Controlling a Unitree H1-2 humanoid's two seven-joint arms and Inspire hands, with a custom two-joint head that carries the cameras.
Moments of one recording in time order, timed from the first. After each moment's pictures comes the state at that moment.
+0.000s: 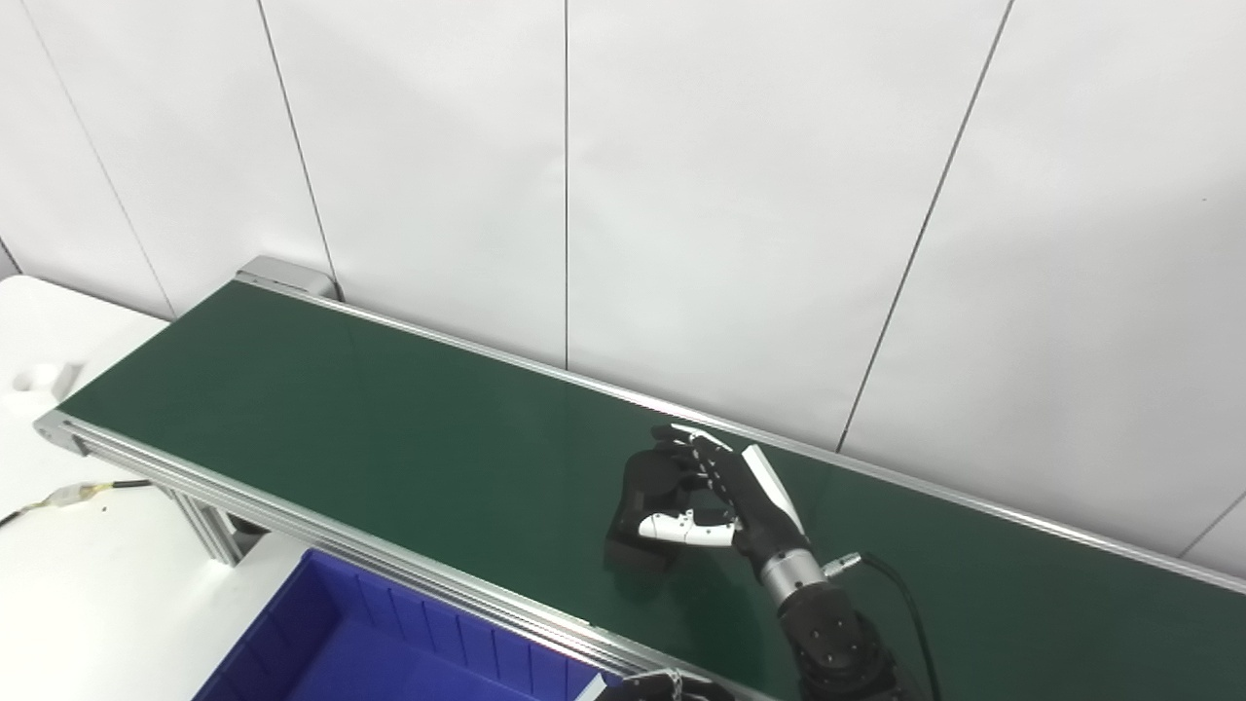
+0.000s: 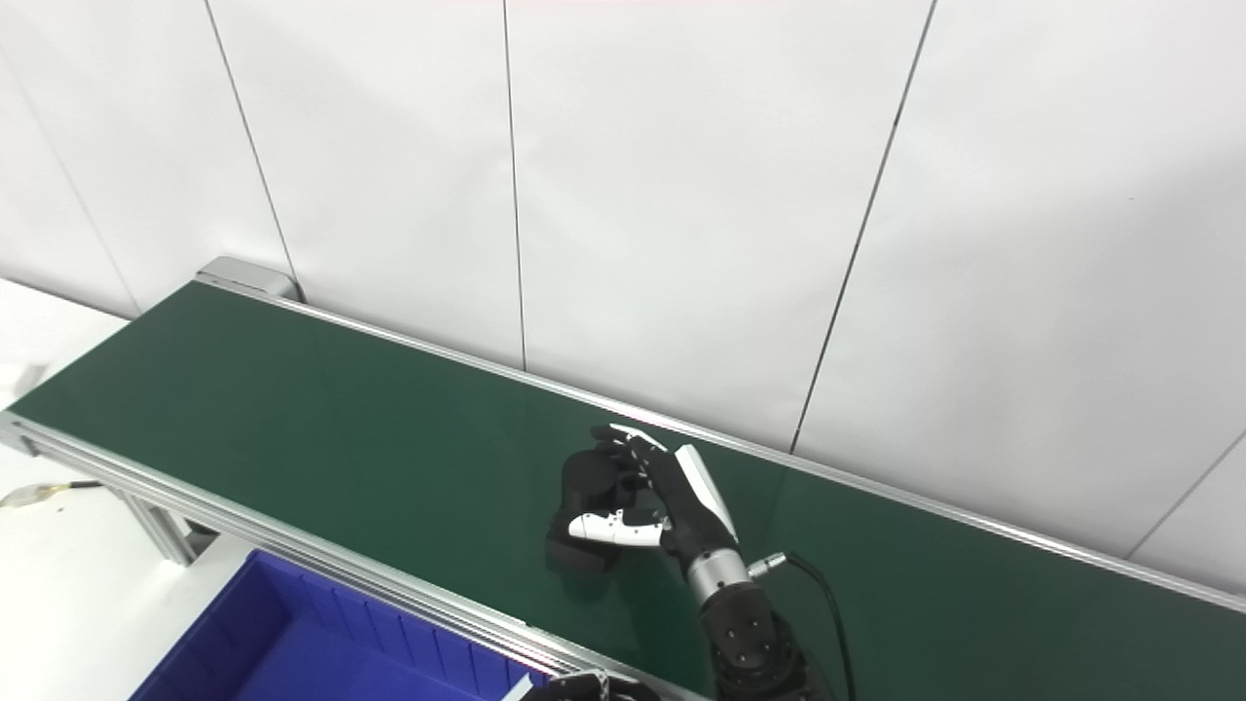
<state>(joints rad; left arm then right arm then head) 0.19 -0.01 -0.20 0.30 -0.05 -0.43 -0.26 -0.61 0.13 0.32 0.67 -0.32 -0.09 0.09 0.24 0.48</state>
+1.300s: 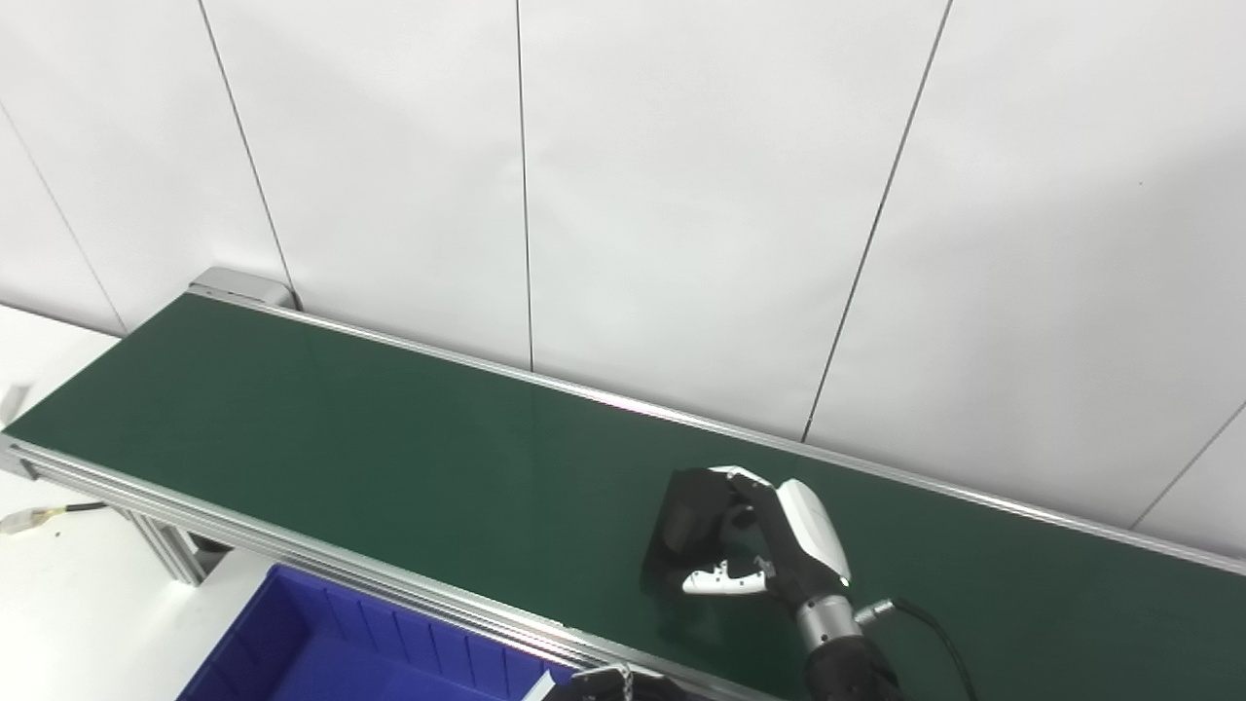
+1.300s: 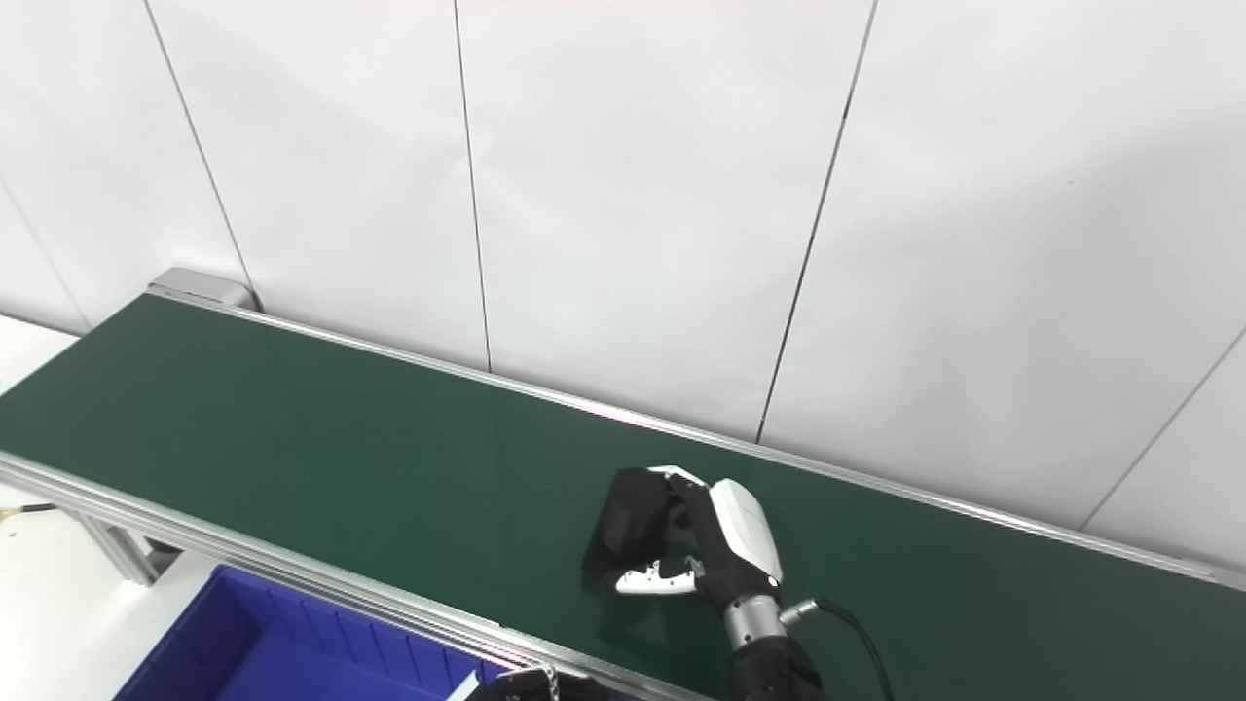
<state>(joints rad) 0.23 0.05 -0.20 0.21 -0.07 -0.43 -0.29 -0.51 0.01 0.38 0.68 -0.52 -0.20 -0.21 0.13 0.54</state>
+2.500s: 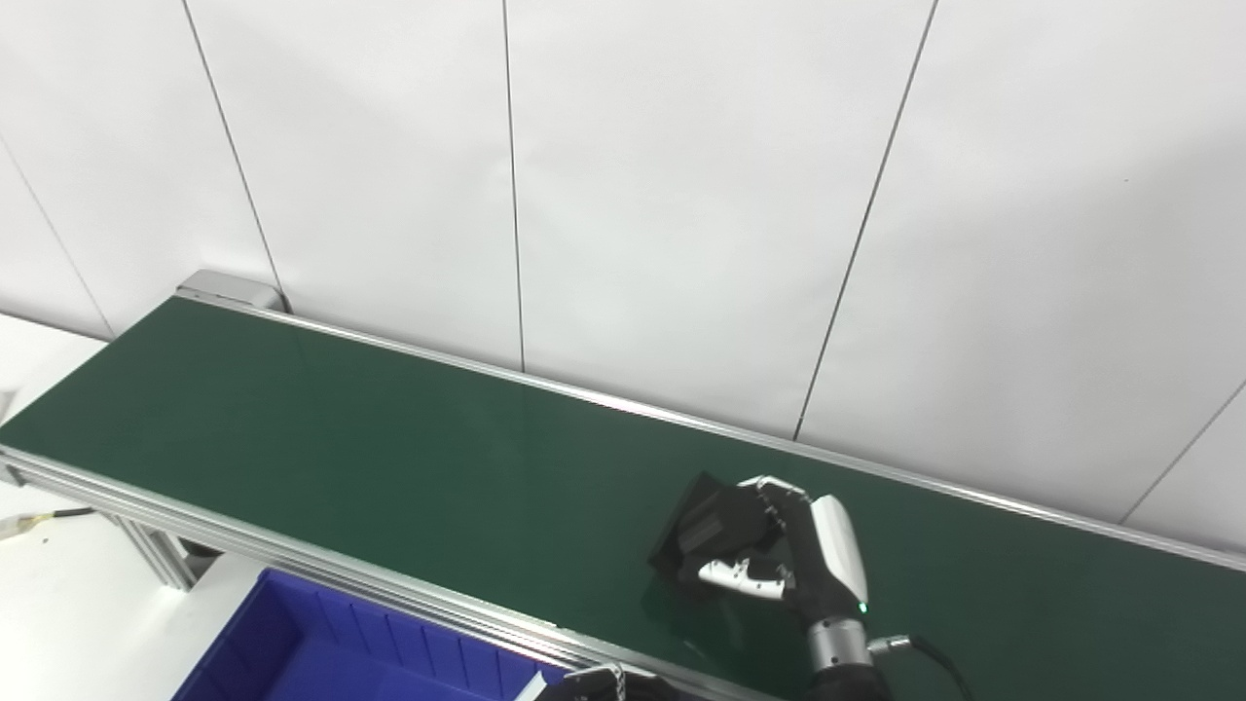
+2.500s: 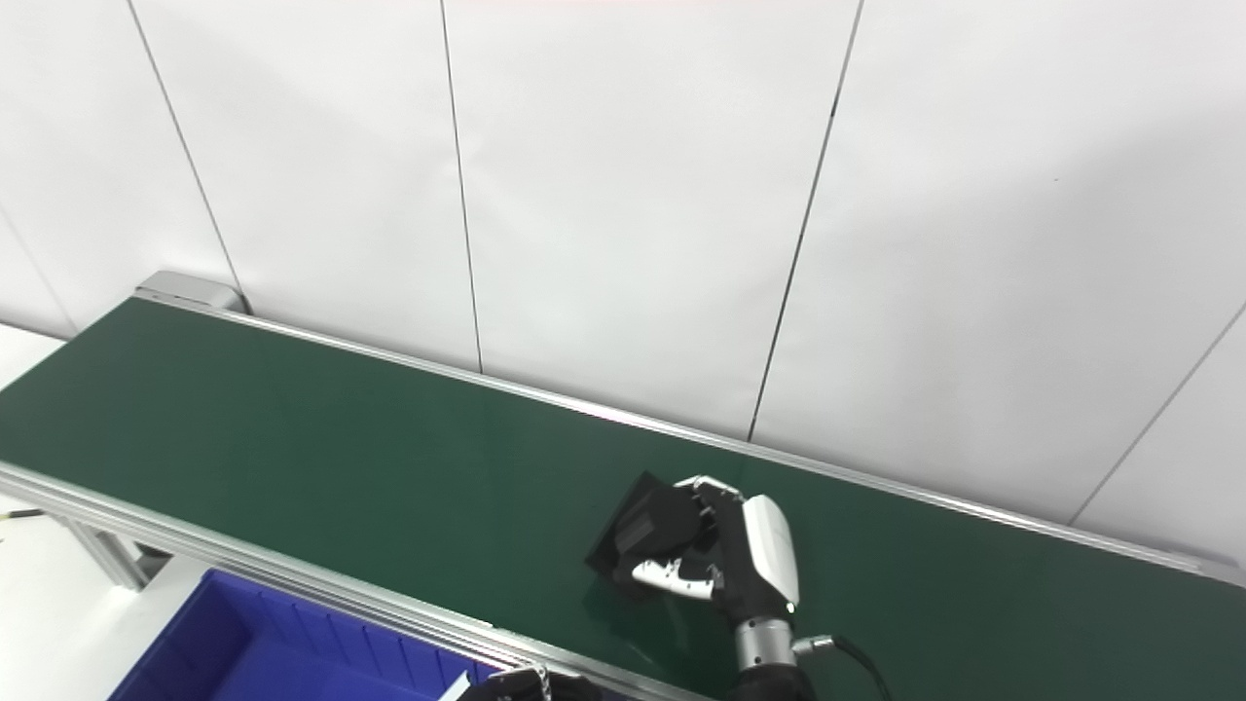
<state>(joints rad) 0.24 0.05 -0.21 0.20 -0.09 -0.43 -0.29 -0.46 0.03 0.30 0.65 -0.47 -0.29 -0.31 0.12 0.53</state>
